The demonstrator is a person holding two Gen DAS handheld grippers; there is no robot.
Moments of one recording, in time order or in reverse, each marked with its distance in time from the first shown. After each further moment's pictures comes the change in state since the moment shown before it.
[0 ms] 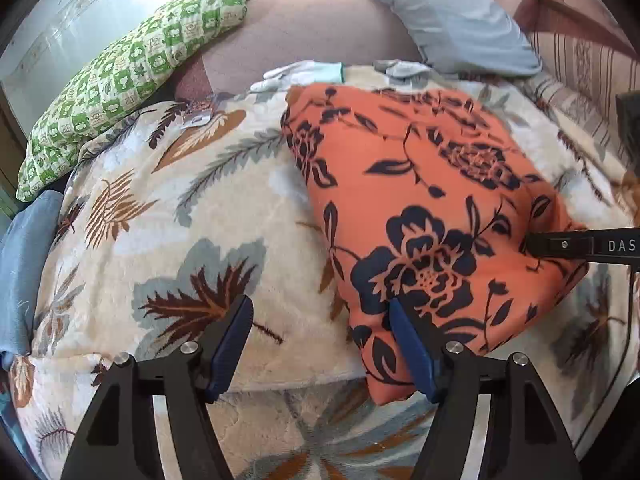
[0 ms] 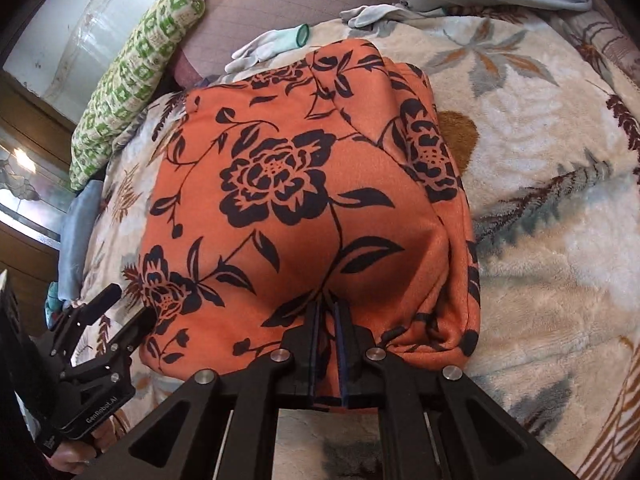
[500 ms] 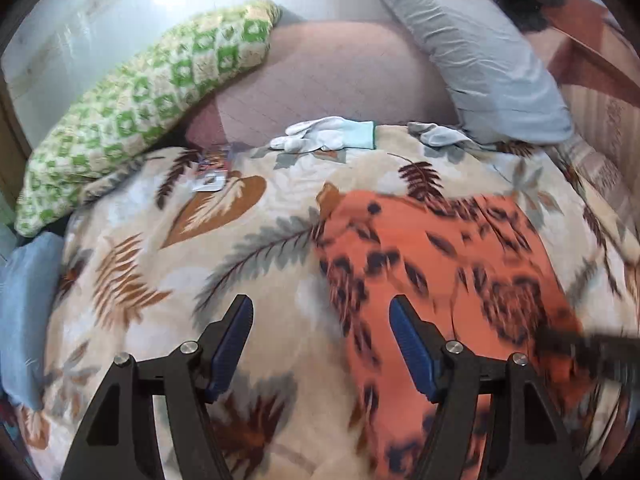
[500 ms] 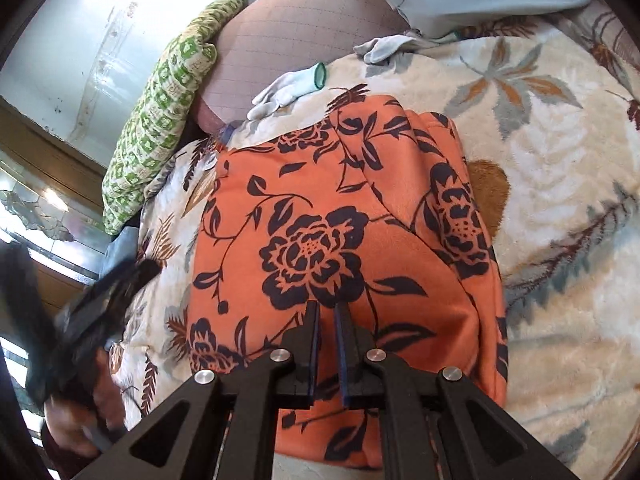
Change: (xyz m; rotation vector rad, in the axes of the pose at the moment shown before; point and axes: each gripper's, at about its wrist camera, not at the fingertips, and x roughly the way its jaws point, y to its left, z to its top) left arm 0.030 0.023 0.115 -0.071 -0.044 0.006; right arm -0.006 0.000 0.035 0.049 -0.095 0.127
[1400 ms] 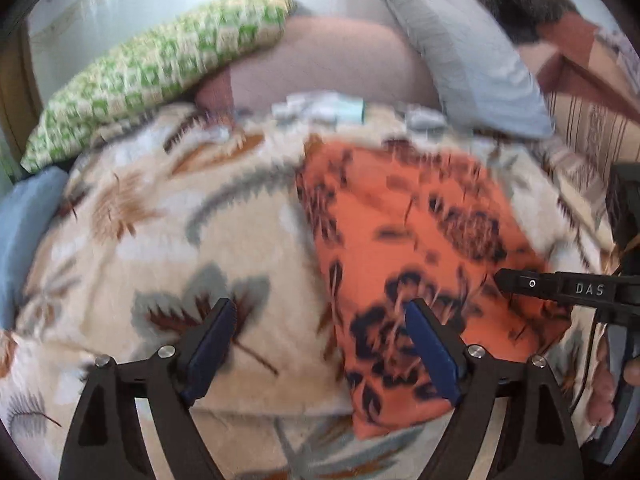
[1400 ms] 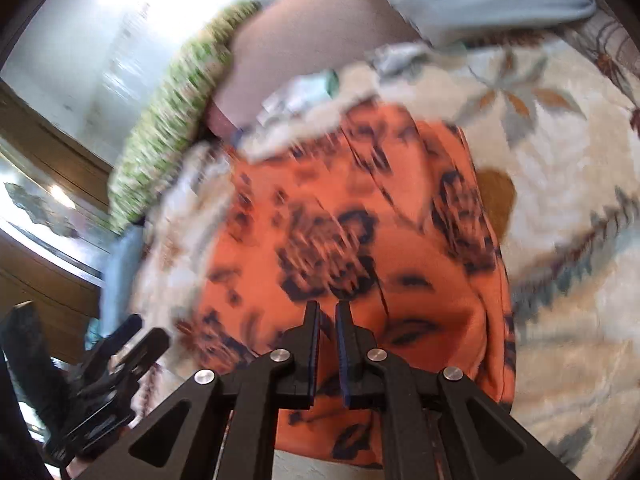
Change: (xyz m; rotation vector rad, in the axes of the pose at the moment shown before) left arm -0.032 -0.006 -0.103 -0.063 0.018 -0.047; right arm 0.012 0.004 -0.018 -0.003 0.037 -0.031
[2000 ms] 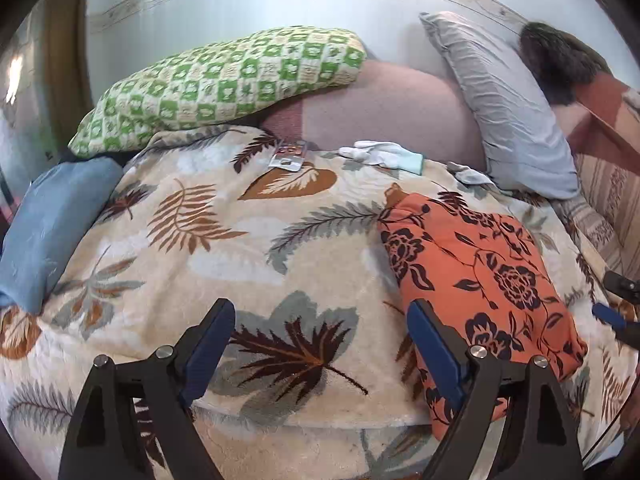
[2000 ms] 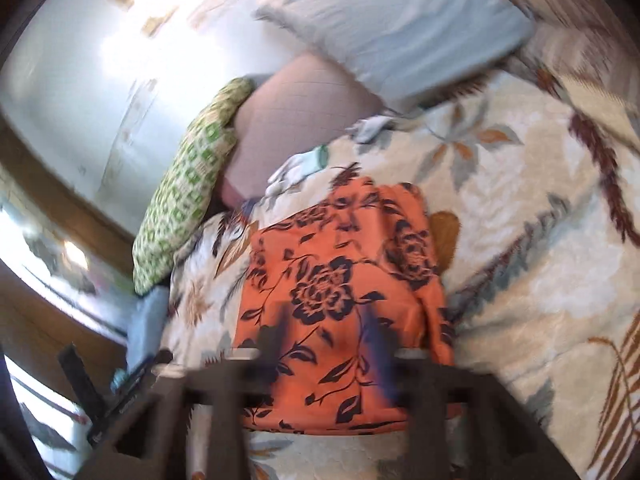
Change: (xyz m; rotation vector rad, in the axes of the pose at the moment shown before) left arm -0.046 0.075 0.005 -0.173 -0.187 0.065; right arm -0.094 -0.029 -0.020 0.177 -0.318 0.118
